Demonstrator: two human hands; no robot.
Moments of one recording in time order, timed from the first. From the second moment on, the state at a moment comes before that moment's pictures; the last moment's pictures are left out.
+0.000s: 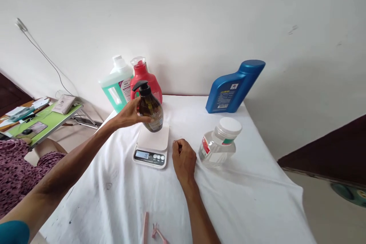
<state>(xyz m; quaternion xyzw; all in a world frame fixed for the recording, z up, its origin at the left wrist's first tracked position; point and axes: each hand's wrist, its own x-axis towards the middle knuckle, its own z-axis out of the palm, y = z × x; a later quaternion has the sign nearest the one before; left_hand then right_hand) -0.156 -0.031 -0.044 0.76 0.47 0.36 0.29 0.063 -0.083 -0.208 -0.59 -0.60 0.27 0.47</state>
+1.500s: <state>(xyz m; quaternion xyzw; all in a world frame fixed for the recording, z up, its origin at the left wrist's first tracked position) -0.213 -0.078 -0.193 0.46 0.54 0.60 0.37 0.062 -0.086 -0.199 -0.62 -0.61 0.27 0.42</state>
